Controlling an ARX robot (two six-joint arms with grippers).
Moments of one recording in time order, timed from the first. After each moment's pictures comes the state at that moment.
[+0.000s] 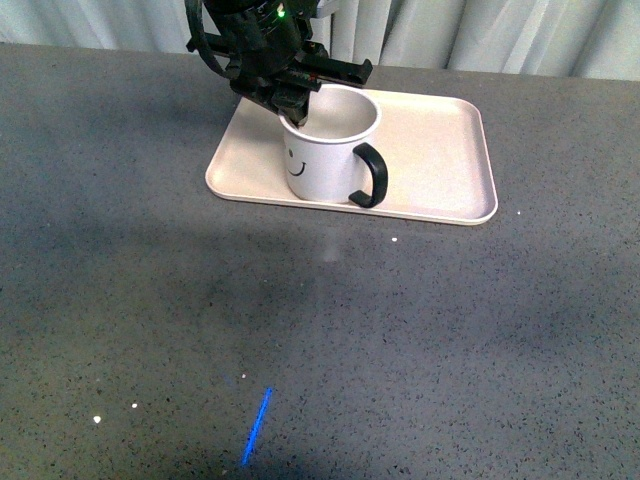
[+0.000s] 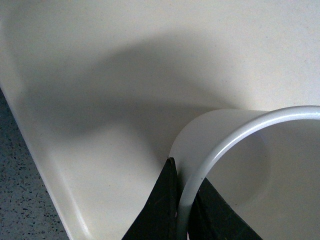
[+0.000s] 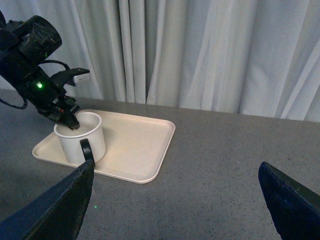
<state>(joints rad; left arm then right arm) -0.40 2.46 2.02 -0.64 0.13 0.10 0.00 0.00 0.02 0.00 0.00 -0.01</state>
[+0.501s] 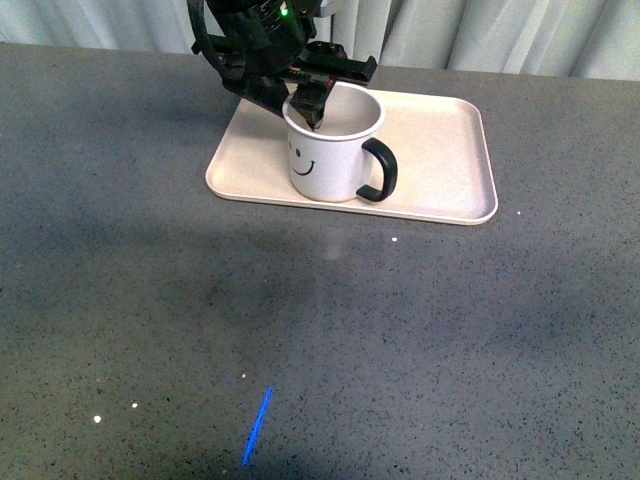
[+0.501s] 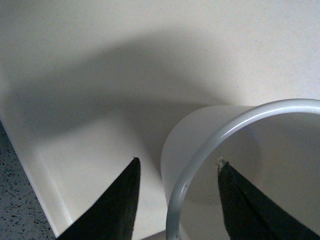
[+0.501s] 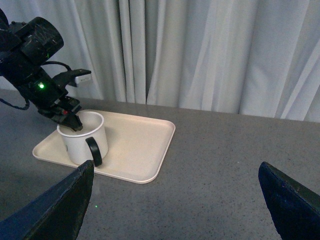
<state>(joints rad) -0.40 2.46 2.03 -0.64 0.16 0.09 0.00 0.00 0.02 0.00 0.00 -0.01</state>
